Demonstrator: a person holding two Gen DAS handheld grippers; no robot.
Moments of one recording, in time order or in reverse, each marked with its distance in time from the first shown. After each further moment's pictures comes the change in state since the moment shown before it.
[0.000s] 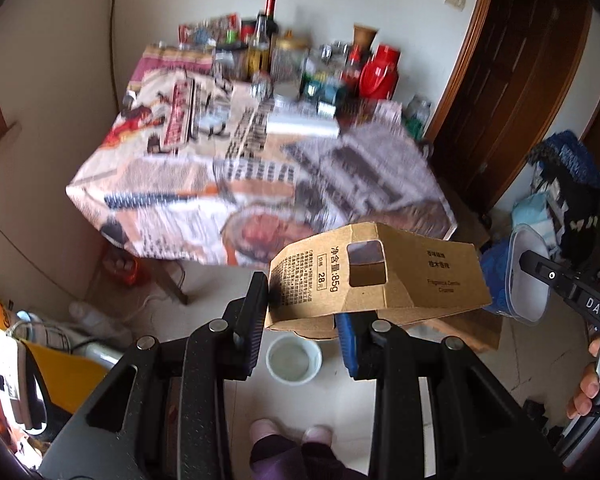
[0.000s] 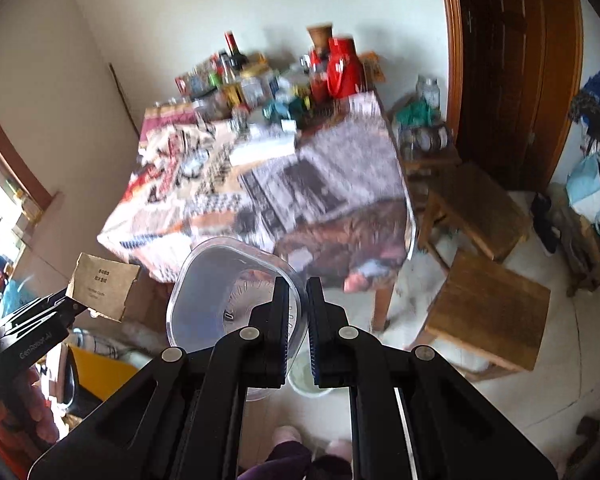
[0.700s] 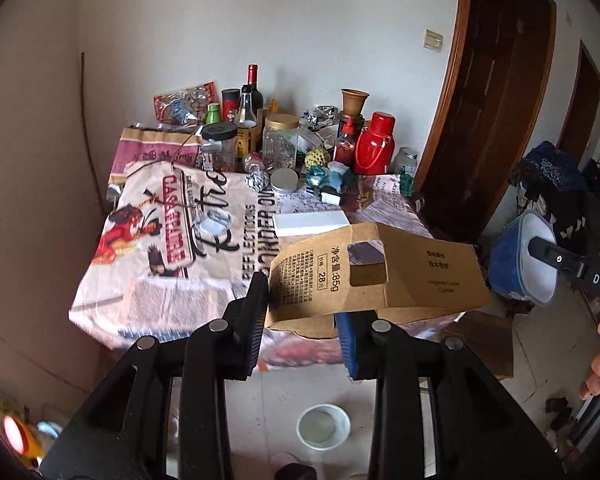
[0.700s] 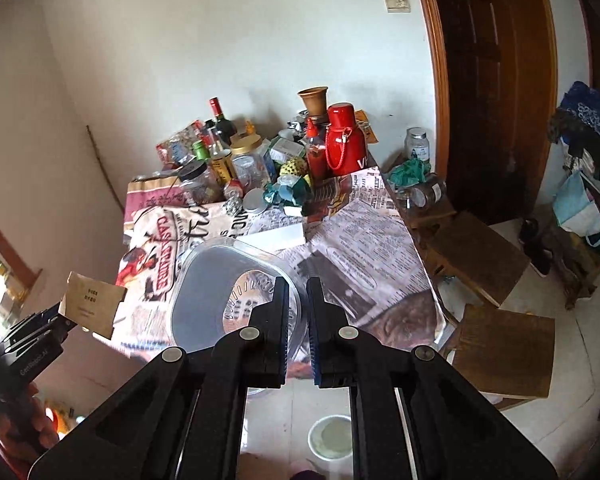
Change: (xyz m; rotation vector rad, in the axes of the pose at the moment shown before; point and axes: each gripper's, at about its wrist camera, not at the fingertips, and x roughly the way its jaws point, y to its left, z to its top) left arm -0.012 0.060 0.130 0.118 -0.203 -0.079; right arm -0.007 0.059 0.092 0.069 -0.227 -0.070
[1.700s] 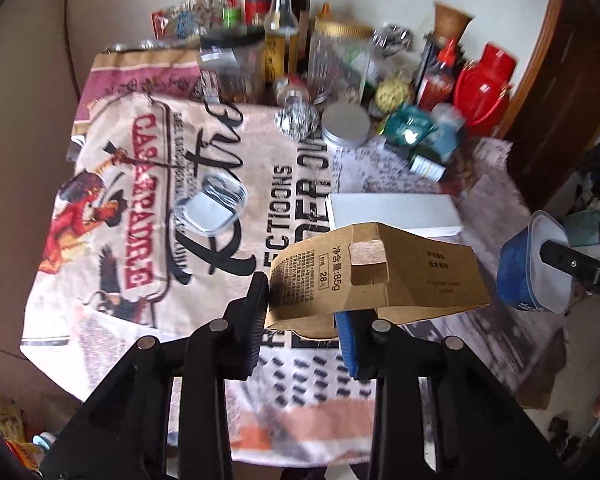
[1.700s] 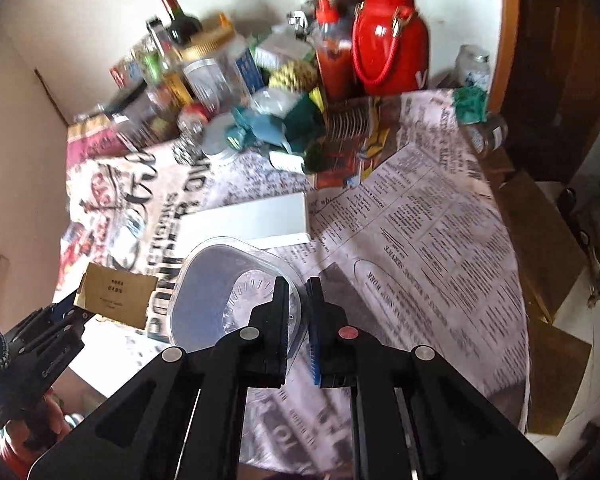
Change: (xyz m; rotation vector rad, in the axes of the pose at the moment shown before) left arm 0.256 0.062 0.057 -0.064 0.244 0.122; right arm 0.242 -0.001 0.061 0.013 0.303 -0.002
